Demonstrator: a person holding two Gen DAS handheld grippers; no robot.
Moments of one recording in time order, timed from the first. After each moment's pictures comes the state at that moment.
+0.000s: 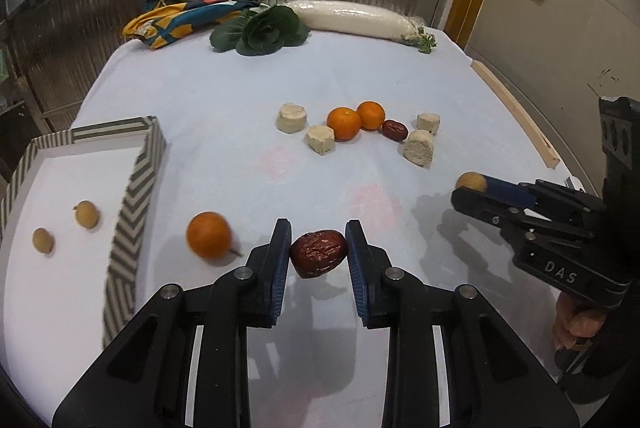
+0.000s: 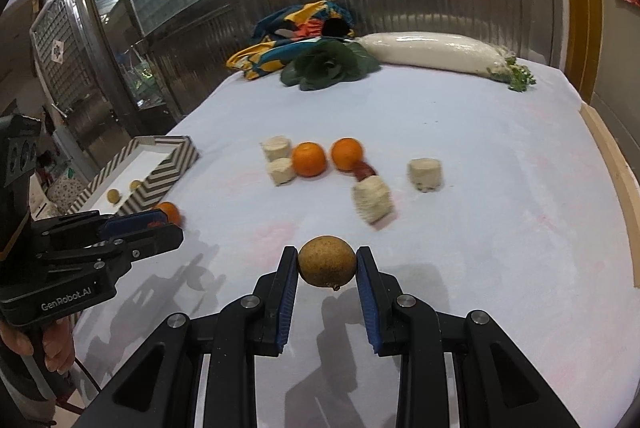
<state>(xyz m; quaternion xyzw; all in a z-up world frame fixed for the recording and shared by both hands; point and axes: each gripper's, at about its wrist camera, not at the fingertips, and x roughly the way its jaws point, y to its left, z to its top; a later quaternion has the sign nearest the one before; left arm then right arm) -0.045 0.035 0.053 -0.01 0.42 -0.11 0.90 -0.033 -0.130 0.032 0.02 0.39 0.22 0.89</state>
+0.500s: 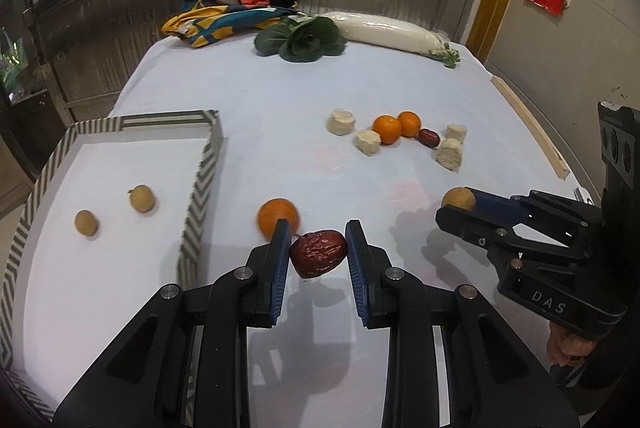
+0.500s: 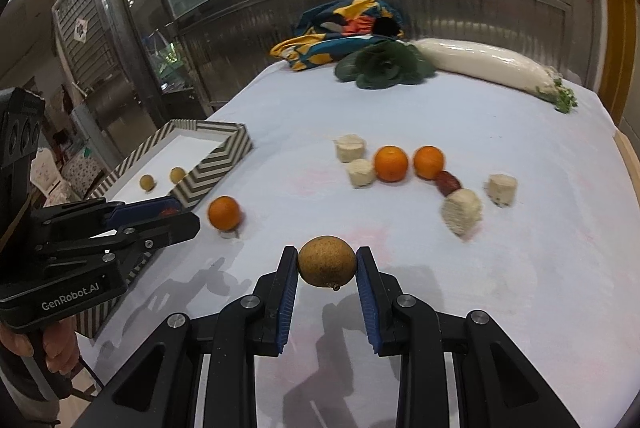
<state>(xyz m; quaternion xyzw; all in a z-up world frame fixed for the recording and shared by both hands) -0.064 0.080 0.063 -0.03 0.41 -0.07 0.91 -0.045 -0.065 0.041 -0.01 0.39 0.26 0.88</state>
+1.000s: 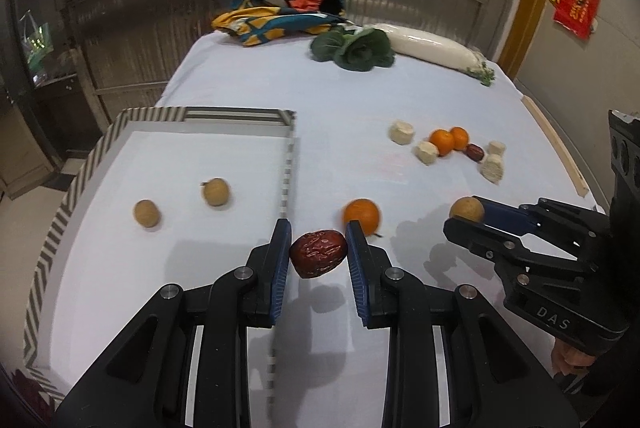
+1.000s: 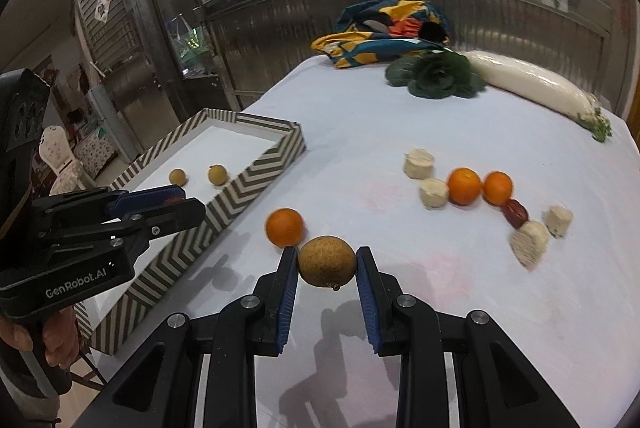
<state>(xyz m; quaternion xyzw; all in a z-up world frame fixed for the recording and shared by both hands) -0.072 0.140 0.069 -0.05 0.41 -0.03 0.91 -0.045 -0.004 0.049 -0.04 0.39 0.29 0.87</state>
